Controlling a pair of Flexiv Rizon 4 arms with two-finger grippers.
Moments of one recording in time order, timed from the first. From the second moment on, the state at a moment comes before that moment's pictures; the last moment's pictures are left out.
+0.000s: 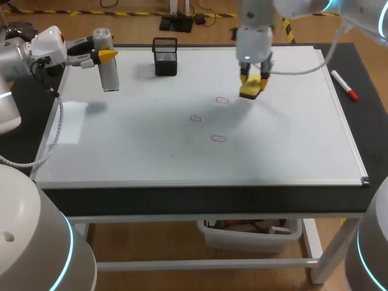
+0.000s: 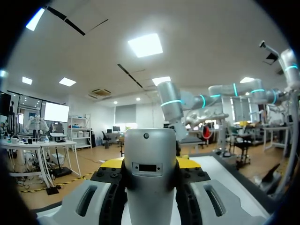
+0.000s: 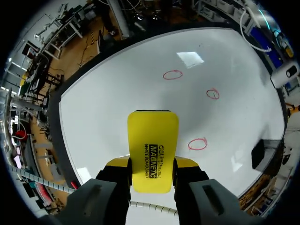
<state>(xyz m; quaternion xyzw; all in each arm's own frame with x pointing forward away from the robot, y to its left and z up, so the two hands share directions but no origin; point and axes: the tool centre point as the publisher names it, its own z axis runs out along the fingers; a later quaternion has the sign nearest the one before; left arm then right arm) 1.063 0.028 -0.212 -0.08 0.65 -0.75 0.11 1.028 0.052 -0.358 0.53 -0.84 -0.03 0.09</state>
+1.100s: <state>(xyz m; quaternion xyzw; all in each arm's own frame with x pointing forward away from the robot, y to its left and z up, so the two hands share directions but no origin) 1.062 0.028 -0.212 -0.08 0.65 -0.75 0.11 0.951 0.208 -0.389 0.72 -0.69 0.01 -0.03</state>
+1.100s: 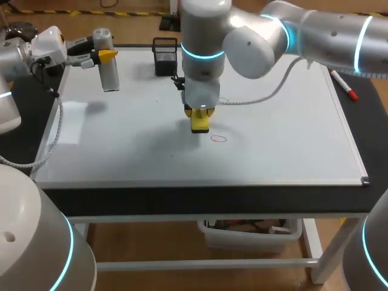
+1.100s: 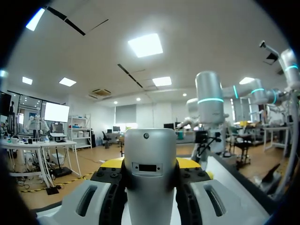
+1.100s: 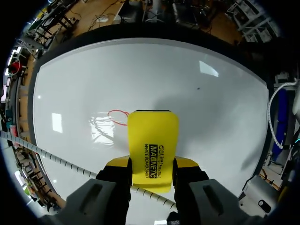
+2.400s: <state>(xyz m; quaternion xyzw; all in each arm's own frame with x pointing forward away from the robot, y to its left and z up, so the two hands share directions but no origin) 1.062 0.028 -0.212 -0.08 0.65 -0.75 0.11 0.979 0.228 -0.431 0.72 -0.69 0.00 0.02</state>
